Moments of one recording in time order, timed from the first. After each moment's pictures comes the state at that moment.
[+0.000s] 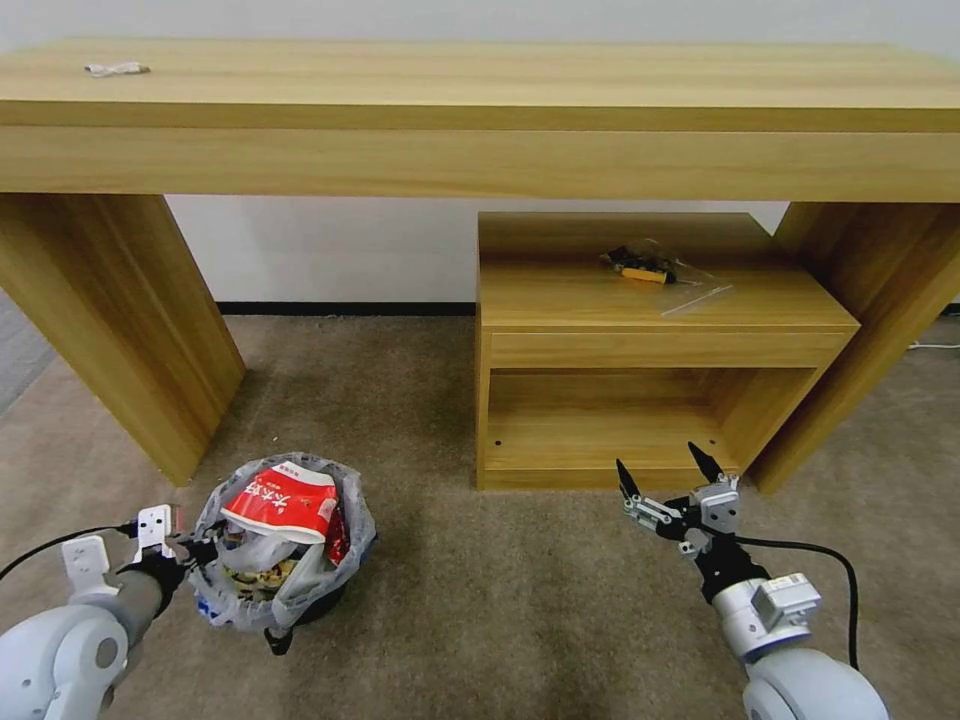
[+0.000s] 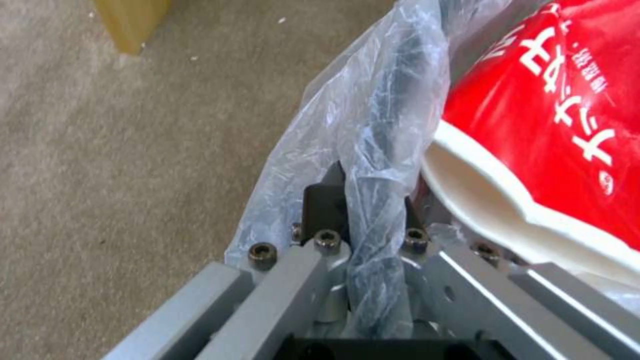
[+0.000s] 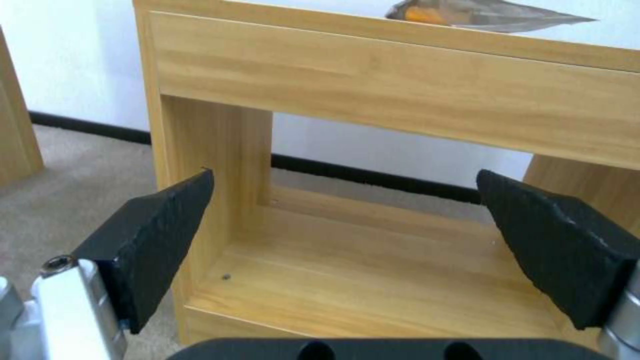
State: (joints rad) left arm 1.50 -1.15 -0.91 -1.97 -0.72 0.74 -0.06; right arm -1.63 1.17 0.53 2.18 0.23 -0.01 0.03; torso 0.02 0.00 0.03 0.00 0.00
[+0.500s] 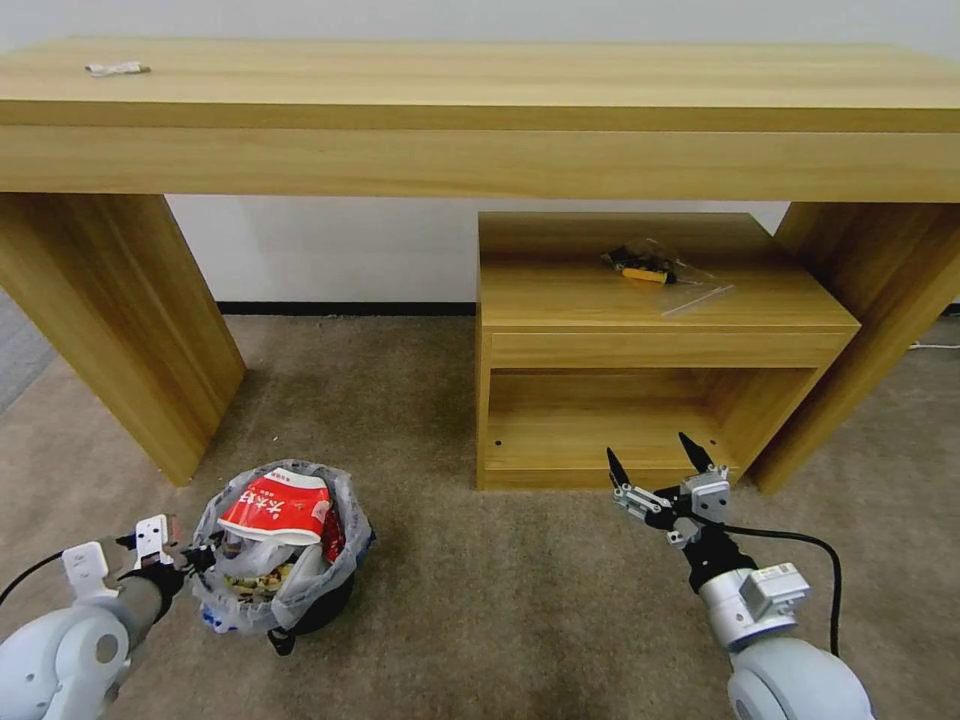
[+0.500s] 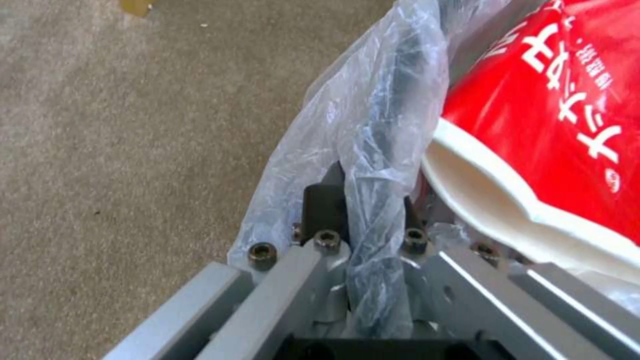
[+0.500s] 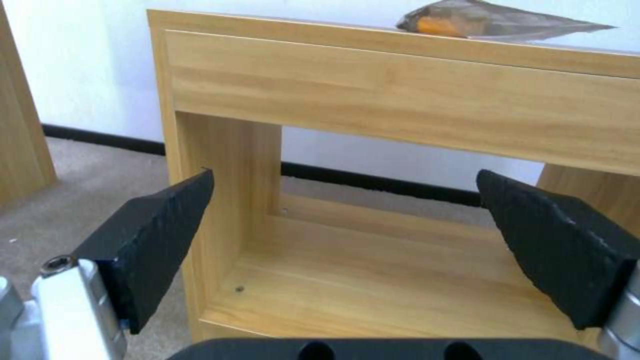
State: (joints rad) left arm 1.49 -1.16 -0.91 -1.91 -0.77 0.74 -0.07; right arm -1.61 1.17 0.50 2.19 0.23 -0.02 0.05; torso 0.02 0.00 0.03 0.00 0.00
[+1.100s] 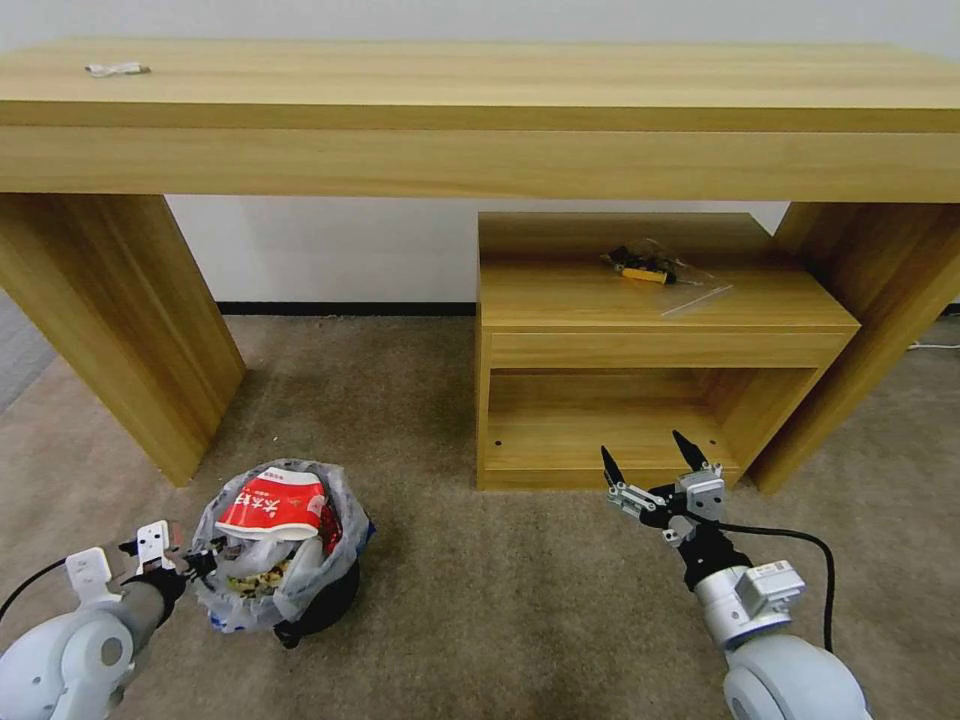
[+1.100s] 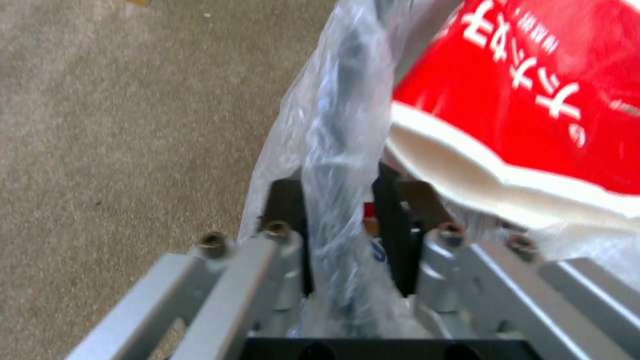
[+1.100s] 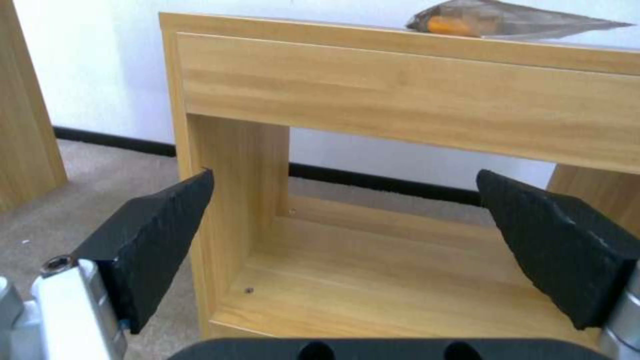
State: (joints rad) left arm 1.49 -1.16 -0.91 -1.91 -0.76 0.74 -0.08; right arm -1.60 1.16 0.48 2.19 0.24 -0.02 0.06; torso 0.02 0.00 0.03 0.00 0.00
